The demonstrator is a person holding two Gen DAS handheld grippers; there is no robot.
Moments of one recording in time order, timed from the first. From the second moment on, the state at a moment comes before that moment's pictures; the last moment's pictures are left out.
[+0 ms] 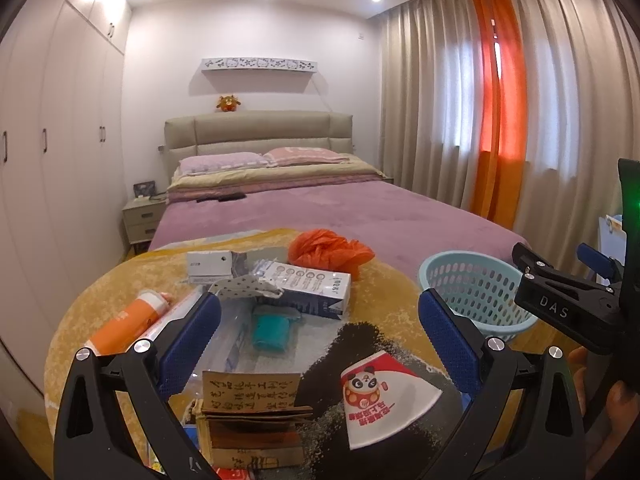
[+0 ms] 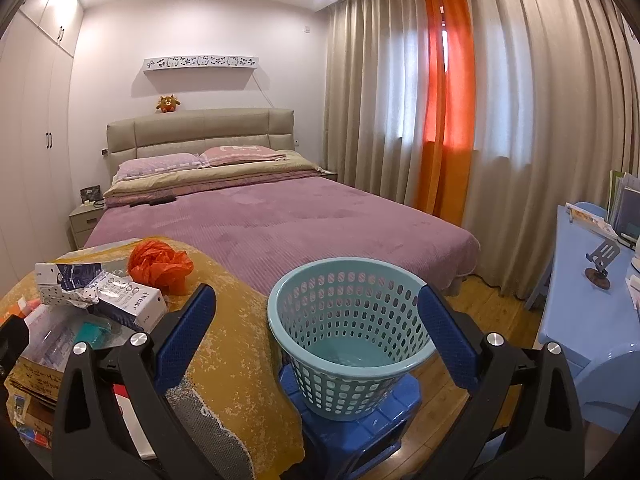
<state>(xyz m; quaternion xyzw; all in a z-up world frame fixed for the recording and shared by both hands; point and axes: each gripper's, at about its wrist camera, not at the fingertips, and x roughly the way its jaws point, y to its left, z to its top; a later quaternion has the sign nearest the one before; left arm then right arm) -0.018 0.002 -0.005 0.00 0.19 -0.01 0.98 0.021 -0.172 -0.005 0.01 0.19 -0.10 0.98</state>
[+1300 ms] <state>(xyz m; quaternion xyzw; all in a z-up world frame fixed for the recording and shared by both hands) -0.026 0.034 0.008 -0.01 0.18 0.02 0.98 0.021 -0.156 -0.008 0.00 0.19 -0.08 0.98</state>
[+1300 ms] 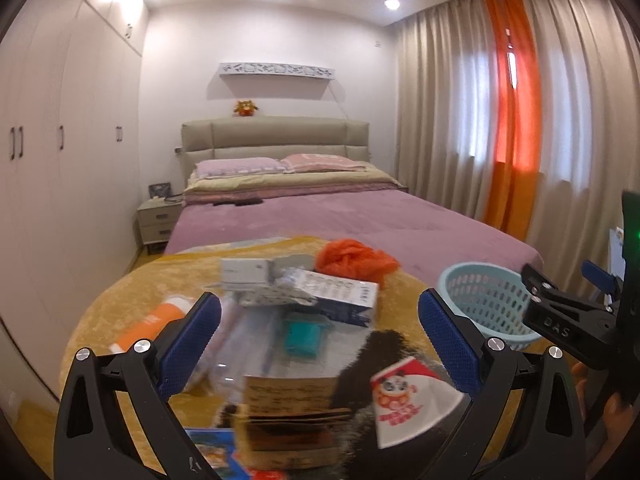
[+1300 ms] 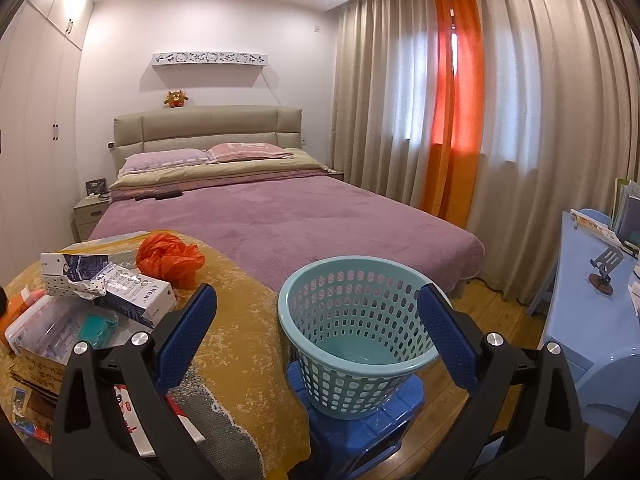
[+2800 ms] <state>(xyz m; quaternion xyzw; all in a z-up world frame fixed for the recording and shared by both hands) 0.060 0.246 -0.074 -0.08 0.38 0.06 0.92 0.054 -0.075 -0.101 0.02 0.38 0.21 0.90</state>
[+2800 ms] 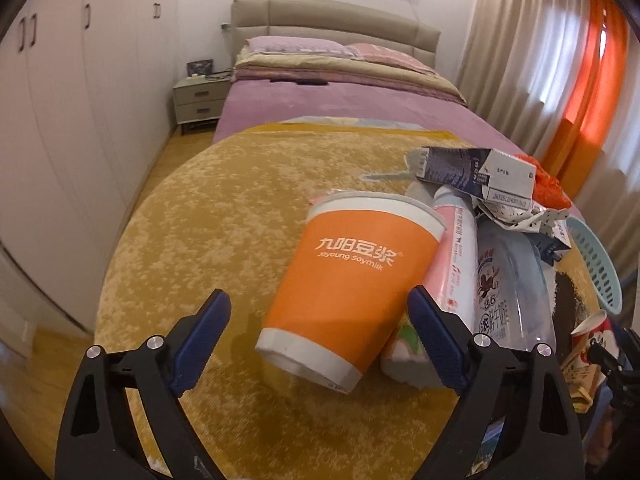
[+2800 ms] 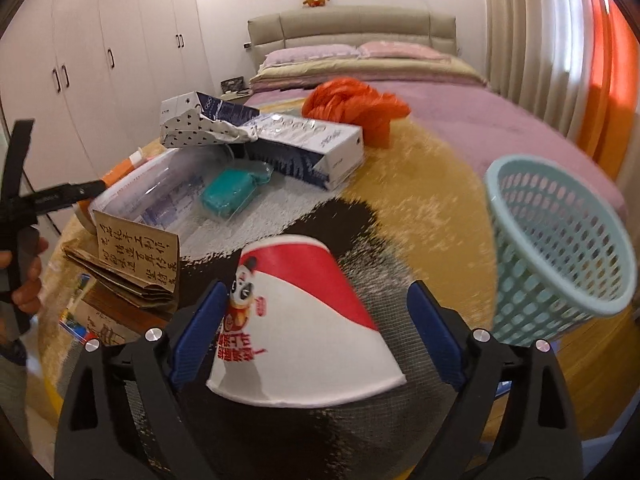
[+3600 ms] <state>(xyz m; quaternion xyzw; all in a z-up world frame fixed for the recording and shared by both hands) 0.050 0.236 -0.057 -0.12 0.34 0.04 0.93 0.040 -0.080 -0.085 0.05 0.37 0.23 0.90</state>
